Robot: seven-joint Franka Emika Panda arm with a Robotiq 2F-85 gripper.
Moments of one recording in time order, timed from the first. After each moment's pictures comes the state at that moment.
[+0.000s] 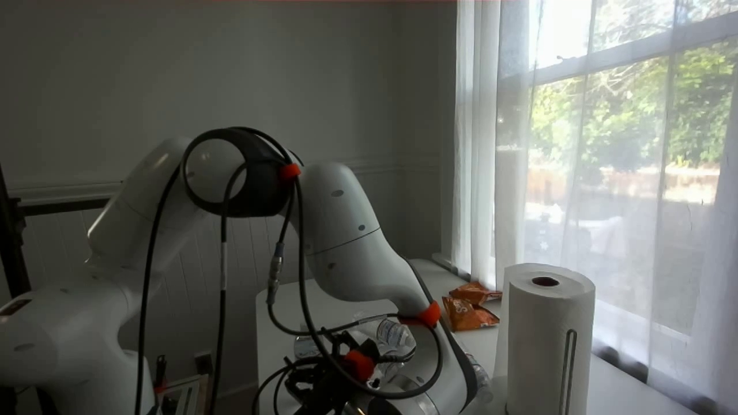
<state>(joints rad) -0.29 0.73 -0.24 -2.09 0.78 1.02 -0.14</state>
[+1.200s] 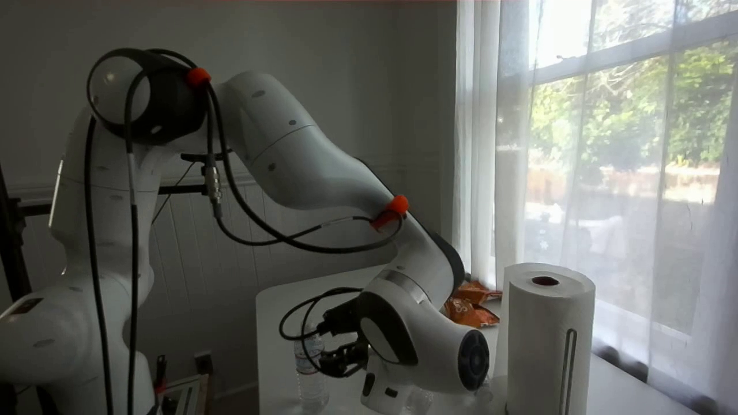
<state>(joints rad) -0.15 0.33 -0.33 -2.22 0.78 1.53 0.33</state>
